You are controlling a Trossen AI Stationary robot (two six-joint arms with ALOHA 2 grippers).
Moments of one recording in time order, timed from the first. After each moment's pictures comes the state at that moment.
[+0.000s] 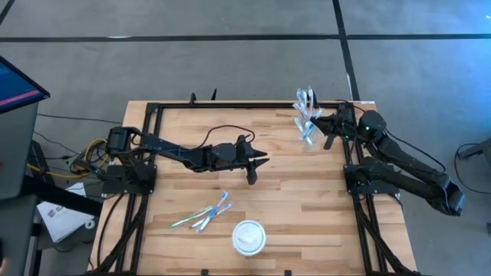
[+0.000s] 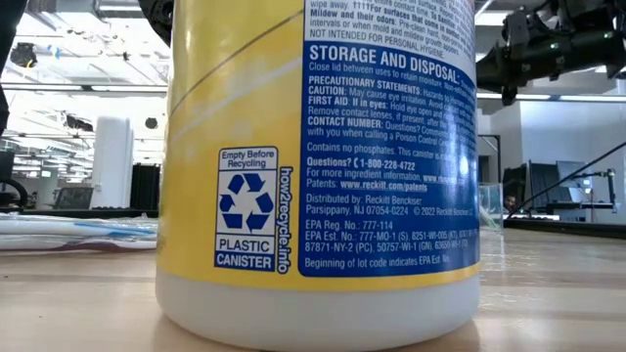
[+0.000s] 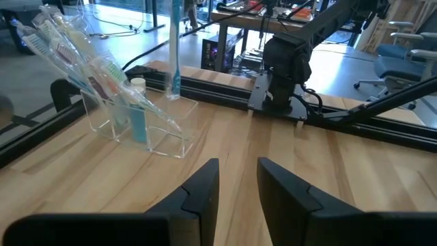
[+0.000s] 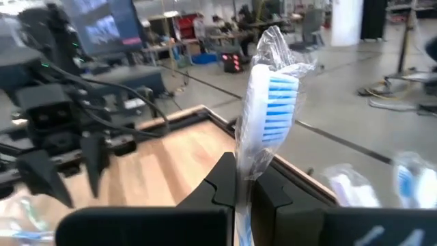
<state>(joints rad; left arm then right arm) -0.01 1.77 0.95 0.59 -0.26 -0.17 -0.73 0.49 0.36 0.07 -0.30 0.13</state>
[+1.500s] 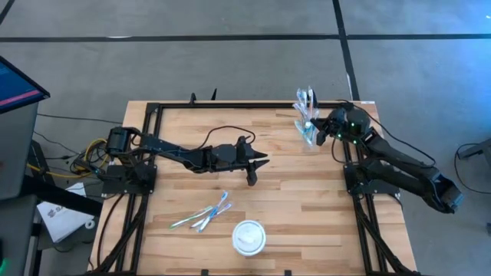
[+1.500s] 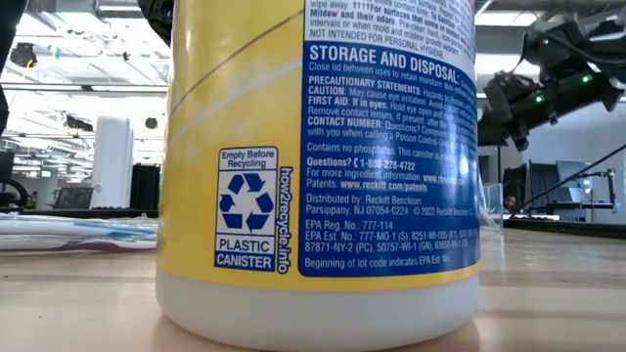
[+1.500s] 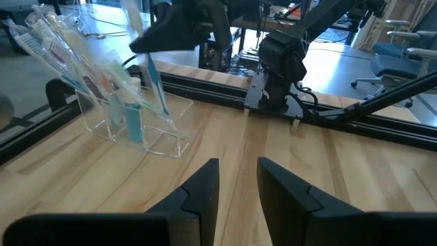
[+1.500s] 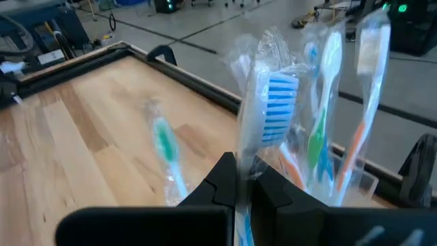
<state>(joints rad) -0.02 1.77 0.95 0.59 -0.26 -0.16 -0.88 0.67 0.25 0.10 -0.21 0.07</state>
